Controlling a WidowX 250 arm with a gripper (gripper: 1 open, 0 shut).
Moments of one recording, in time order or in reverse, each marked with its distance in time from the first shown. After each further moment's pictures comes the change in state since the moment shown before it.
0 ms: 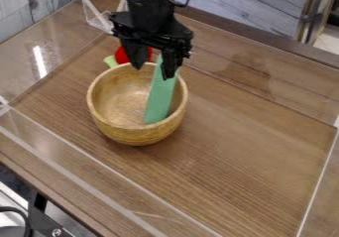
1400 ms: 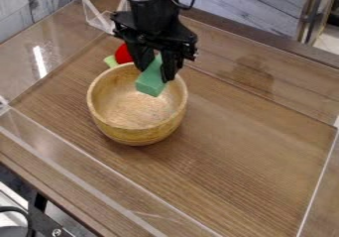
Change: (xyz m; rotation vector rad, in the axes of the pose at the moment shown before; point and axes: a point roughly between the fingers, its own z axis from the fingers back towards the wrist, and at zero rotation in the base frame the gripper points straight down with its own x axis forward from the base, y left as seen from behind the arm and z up) arm -0.007 -0.011 0.006 0.006 -0.010 -0.045
